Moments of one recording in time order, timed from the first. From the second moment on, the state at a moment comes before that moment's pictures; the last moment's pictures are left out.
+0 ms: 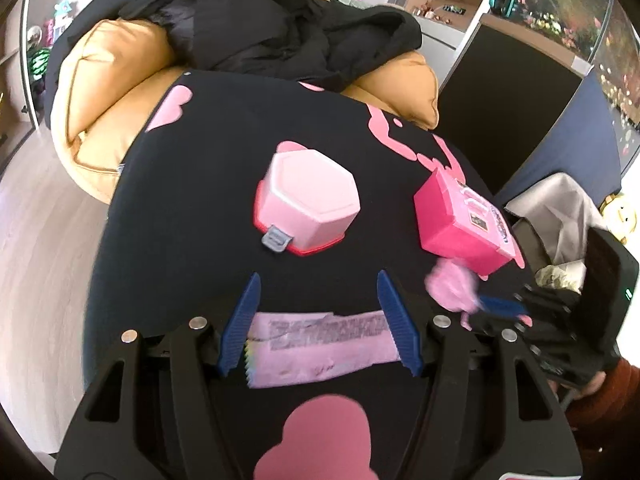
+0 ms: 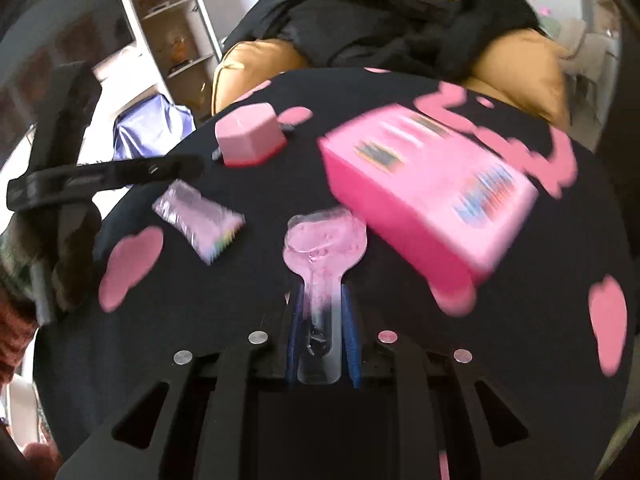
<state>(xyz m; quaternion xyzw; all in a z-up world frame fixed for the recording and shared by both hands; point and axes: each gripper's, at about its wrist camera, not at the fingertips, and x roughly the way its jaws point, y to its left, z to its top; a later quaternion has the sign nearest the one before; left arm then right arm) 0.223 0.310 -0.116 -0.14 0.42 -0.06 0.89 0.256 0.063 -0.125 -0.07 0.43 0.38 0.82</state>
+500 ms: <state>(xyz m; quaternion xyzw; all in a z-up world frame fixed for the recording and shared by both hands) 0.180 0.253 -0.118 -0.07 0.47 -0.11 0.87 0.231 0.014 -0.130 -0.03 0.44 0.37 0.82</state>
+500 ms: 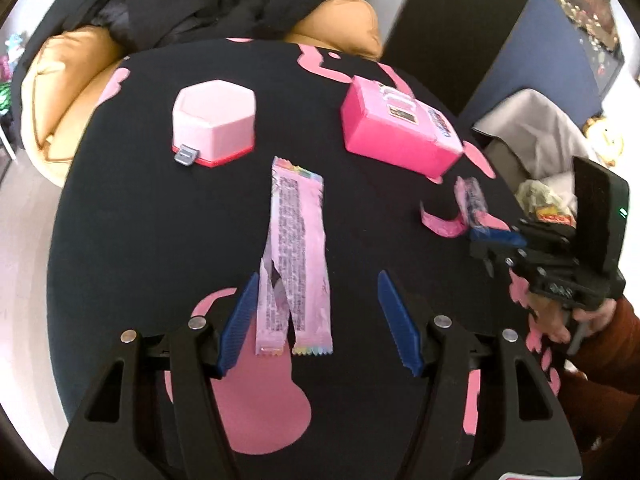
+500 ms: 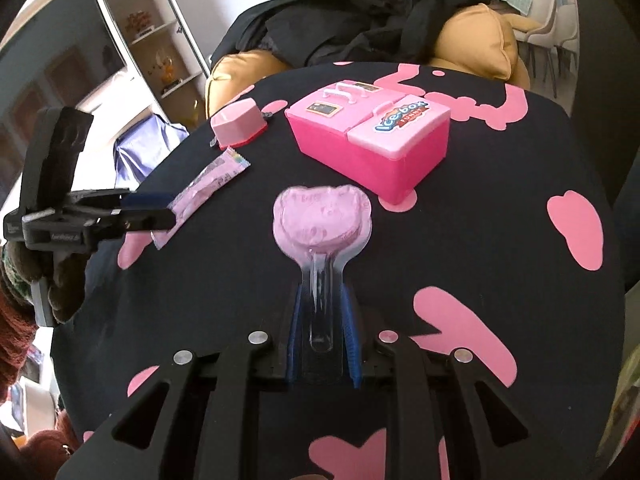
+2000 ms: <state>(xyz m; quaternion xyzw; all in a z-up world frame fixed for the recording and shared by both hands) 0.178 0.225 -0.122 -0.07 0.46 -0.01 0.88 0.233 -0.029 -0.111 -0.02 0.40 0.26 0.88</state>
